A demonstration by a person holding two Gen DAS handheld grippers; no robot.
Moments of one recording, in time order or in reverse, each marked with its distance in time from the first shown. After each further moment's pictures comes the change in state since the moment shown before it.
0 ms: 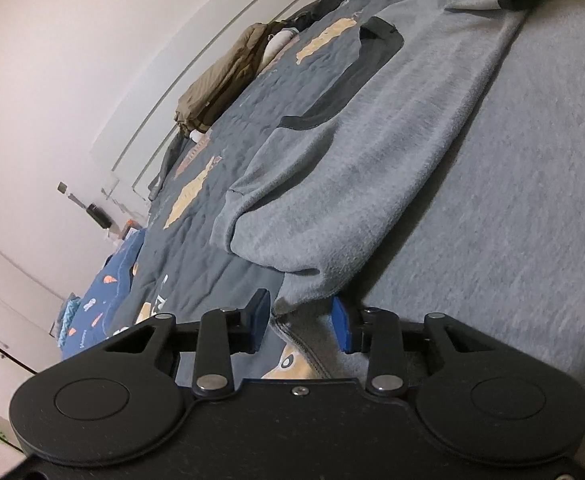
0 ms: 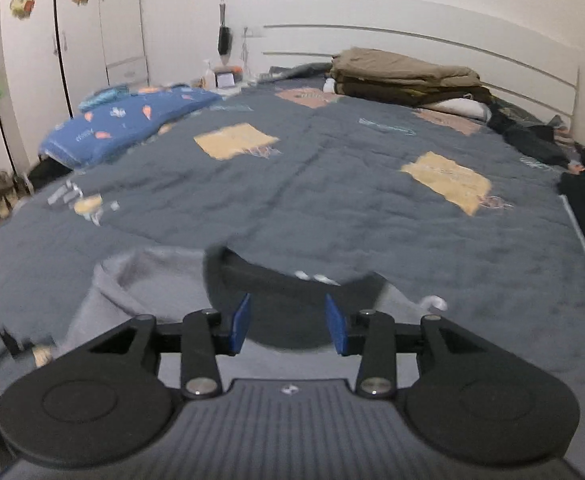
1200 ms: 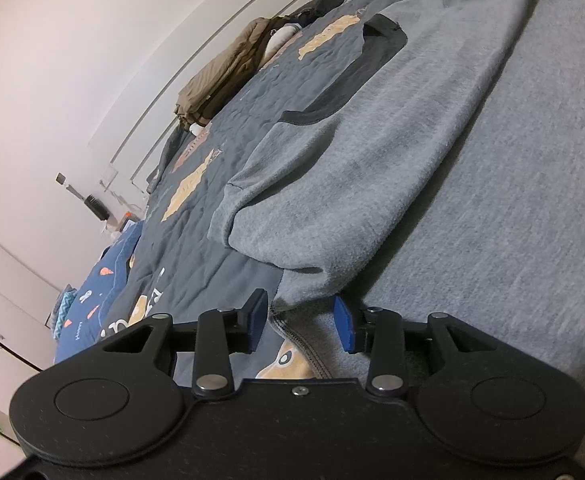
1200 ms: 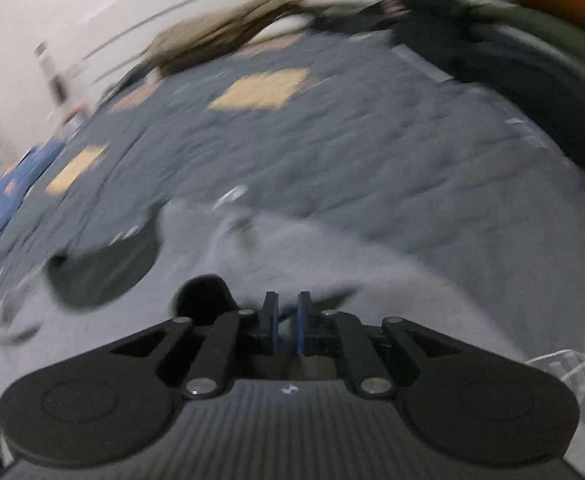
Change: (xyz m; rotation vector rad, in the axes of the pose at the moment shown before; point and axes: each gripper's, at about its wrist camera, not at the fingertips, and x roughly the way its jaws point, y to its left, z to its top) left arm 0.002 0.001 0.000 -0.021 0.012 -0.007; right arm -0.006 -0.150 -0.106 0.586 0.025 -0.239
